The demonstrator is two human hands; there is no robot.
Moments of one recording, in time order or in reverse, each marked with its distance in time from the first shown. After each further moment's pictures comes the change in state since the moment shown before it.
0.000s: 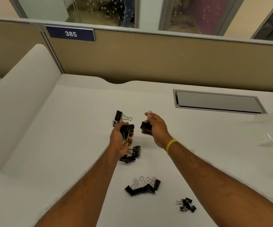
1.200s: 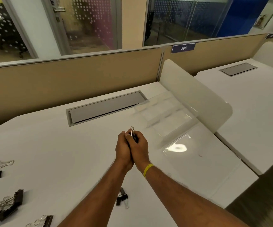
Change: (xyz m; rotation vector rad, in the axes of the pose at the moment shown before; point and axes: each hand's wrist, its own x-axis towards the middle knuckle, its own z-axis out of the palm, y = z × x) left_hand -0.120 -0.288 0.294 0.181 -0.529 -0.148; right_hand -0.126 0.012 -0.318 0.032 0.656 -0.269
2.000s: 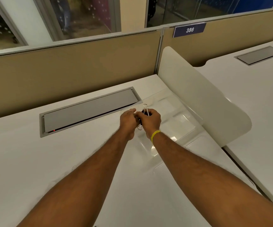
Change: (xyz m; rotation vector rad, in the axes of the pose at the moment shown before) left_hand 0.221 -0.009 0.098 0.467 0.276 0.020; right_hand 0.239 -0.008 -0.065 -0.061 0.209 0.152
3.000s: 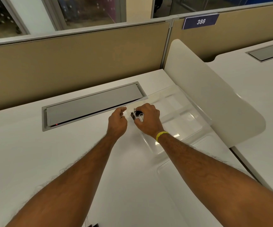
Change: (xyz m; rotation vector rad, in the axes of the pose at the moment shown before) left_hand 0.023 -0.013 -0.062 0.706 0.096 0.395; right_hand 0.019 0.026 0.004 -0.785 -0.326 -0.680
